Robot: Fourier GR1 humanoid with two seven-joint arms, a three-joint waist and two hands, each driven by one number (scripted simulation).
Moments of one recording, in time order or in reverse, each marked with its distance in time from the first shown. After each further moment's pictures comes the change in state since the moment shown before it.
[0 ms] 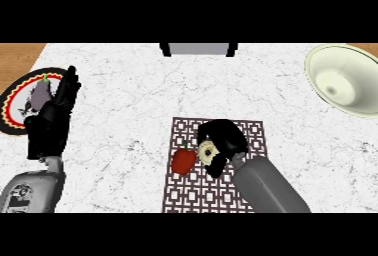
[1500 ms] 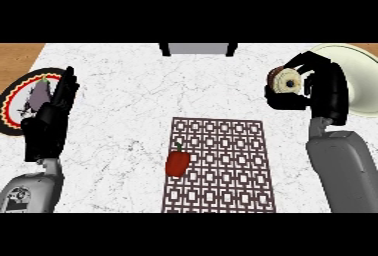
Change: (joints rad) left arm 0.012 -0.009 0.011 -0.027 -0.011 -0.013 0.013; right arm -0.024 -0.204 -0.408 -0.403 -0.082 -0.392 0.285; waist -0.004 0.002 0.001
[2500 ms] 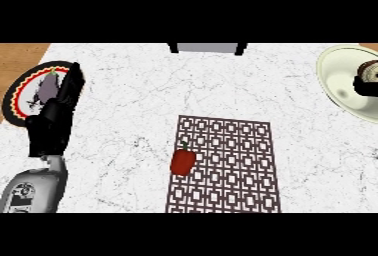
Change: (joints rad) left arm -0.028 -0.011 -0.011 0.001 -0.003 -0.019 -0.002; right arm -0.218 -0.343 -0.350 0.895 -0.026 -0.281 -0.610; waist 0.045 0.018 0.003
